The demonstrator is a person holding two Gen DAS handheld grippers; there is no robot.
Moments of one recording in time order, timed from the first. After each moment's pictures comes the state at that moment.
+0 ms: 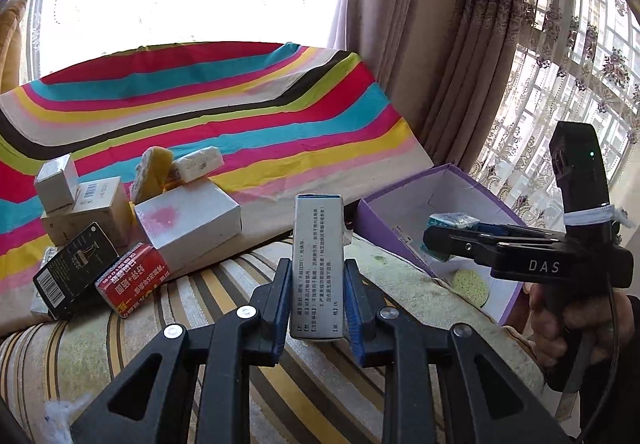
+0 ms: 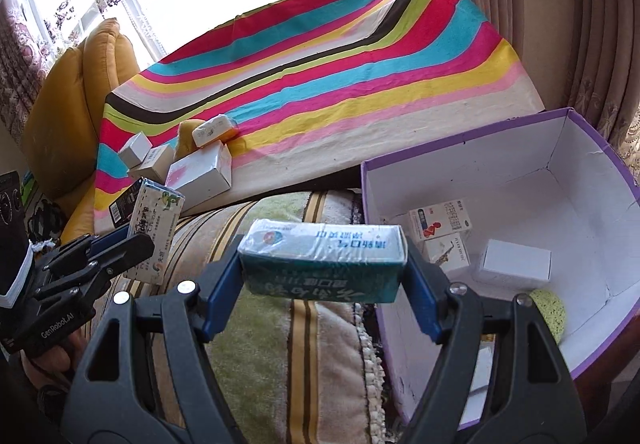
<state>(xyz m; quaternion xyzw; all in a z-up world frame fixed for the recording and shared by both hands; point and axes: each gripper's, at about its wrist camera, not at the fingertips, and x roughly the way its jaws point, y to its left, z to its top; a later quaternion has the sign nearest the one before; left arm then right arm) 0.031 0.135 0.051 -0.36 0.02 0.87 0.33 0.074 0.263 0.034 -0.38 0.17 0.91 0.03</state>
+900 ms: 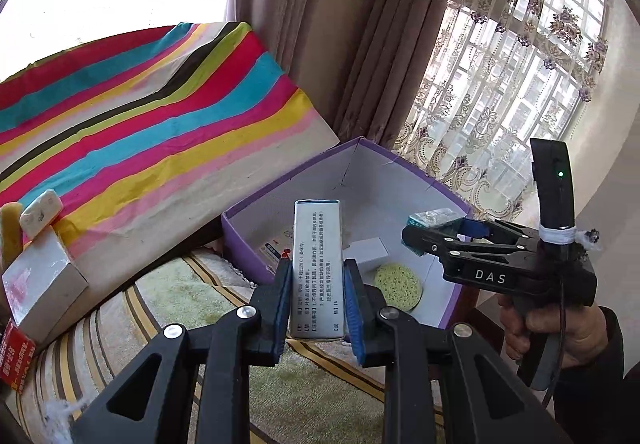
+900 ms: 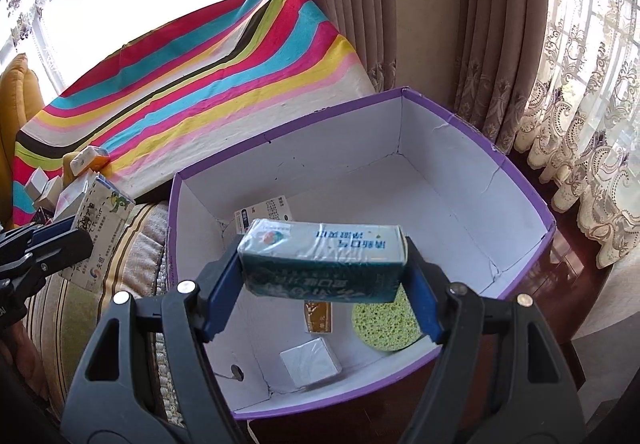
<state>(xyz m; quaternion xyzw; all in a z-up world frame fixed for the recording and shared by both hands) 0.032 0.258 0.052 -0.38 0.06 0.80 0.46 0.129 0.359 0.025 -0.38 0.15 0.89 0.21</state>
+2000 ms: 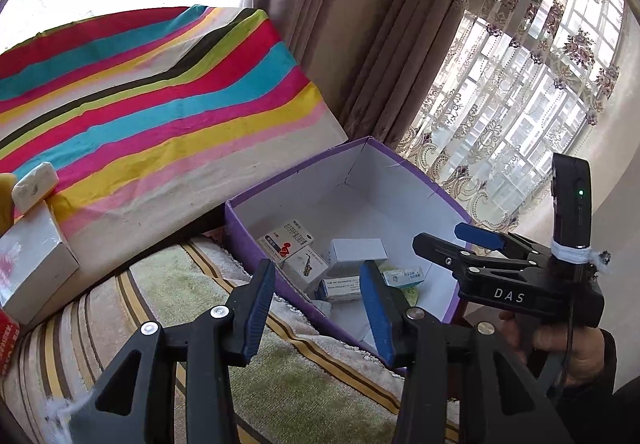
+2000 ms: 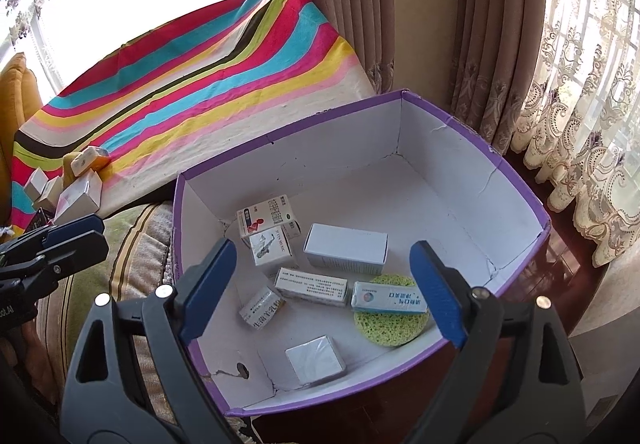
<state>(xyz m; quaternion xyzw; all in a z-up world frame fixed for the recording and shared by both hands) 0.017 0.246 0.042 -0.41 0.02 0.80 0.44 0.128 0.349 0.031 -0.39 0.15 0.88 0.21</state>
